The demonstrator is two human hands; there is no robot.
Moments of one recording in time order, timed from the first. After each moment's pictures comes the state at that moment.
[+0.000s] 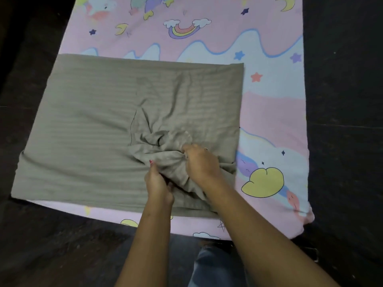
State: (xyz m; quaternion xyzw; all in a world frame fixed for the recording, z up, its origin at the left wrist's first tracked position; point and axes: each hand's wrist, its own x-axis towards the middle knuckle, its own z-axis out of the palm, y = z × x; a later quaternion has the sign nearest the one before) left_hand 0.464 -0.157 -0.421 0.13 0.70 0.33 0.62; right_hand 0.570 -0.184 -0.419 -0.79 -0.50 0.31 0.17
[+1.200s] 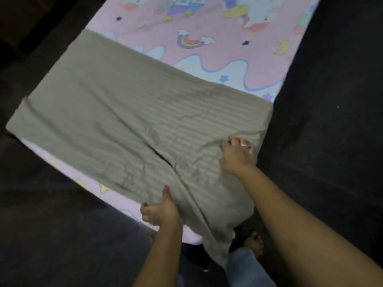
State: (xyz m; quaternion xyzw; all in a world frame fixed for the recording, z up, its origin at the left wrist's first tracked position) left_hand 0.631 -0.329 -0.412 0.04 0.90 0.31 0.29; right_hand 0.818 -0.254 -0.424 -0.76 -0.58 0.29 -0.06
